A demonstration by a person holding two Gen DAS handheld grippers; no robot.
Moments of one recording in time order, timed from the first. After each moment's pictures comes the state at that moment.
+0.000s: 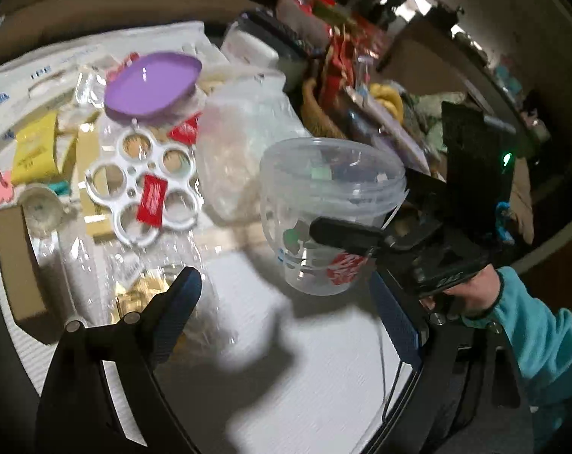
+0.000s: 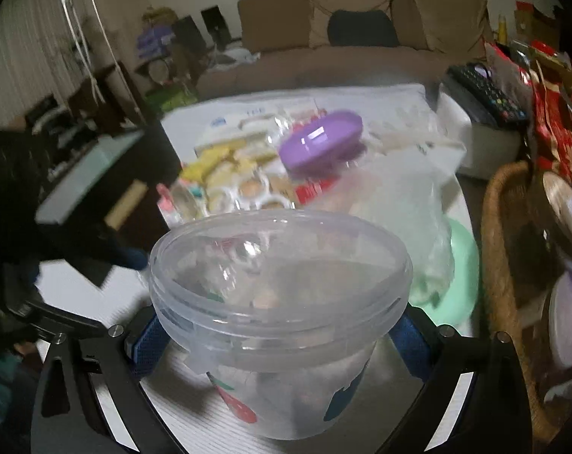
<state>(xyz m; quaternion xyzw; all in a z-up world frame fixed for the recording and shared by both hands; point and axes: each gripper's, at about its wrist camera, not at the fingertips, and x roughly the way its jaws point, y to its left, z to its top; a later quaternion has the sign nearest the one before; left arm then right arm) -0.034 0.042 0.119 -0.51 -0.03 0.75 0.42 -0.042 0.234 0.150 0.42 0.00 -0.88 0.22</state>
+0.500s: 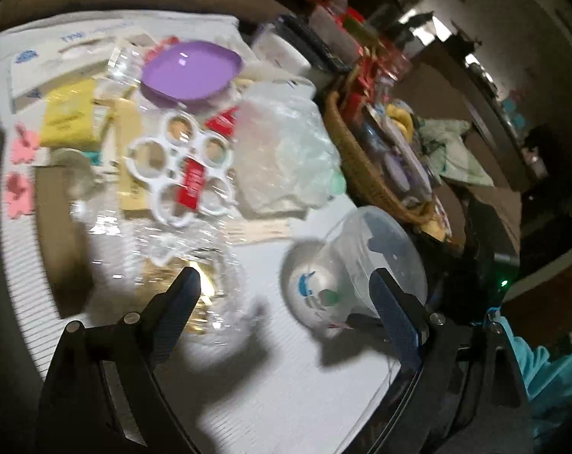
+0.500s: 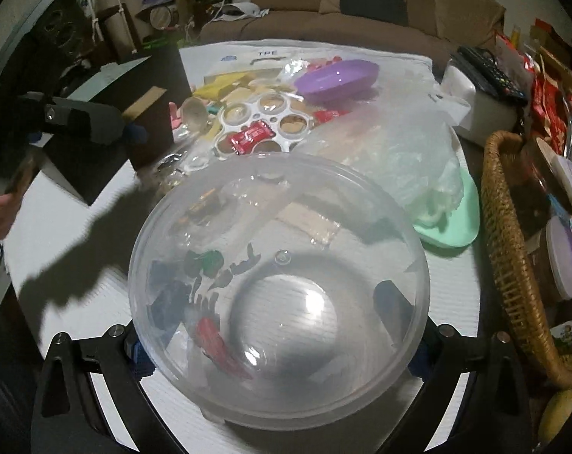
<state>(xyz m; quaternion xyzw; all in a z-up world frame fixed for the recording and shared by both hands) -0.048 0.009 0.107 -0.54 -0.09 0.73 0.42 0.016 0.214 0.128 0.47 0.07 -0.86 0.20</state>
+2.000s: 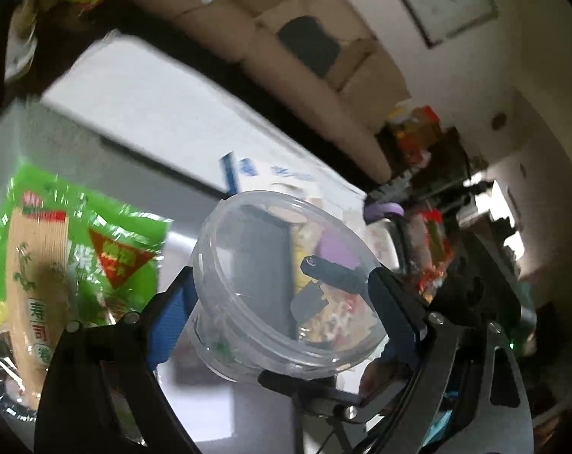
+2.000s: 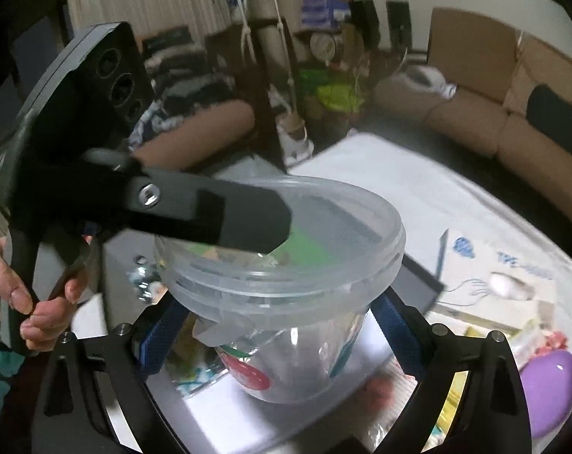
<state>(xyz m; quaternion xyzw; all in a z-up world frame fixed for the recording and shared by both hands) -0.177 -0.316 0.156 -0.47 -0.34 0.79 0.21 -0.161 -0.144 0.212 0.38 0.13 -0.79 0.47</state>
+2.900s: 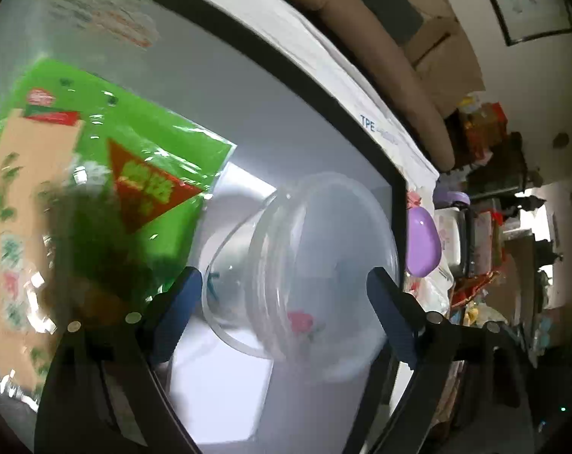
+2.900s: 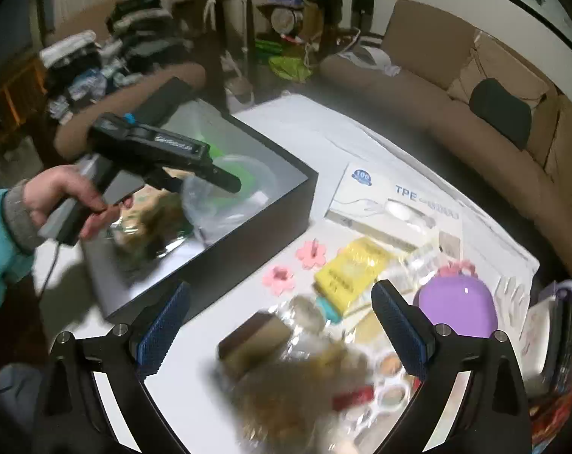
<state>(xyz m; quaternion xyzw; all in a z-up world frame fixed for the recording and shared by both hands) -0.162 -0.277 0.086 -0.56 -0.33 0.75 0.13 -0.102 0.010 0.241 0.38 0.20 -0.82 0.38</state>
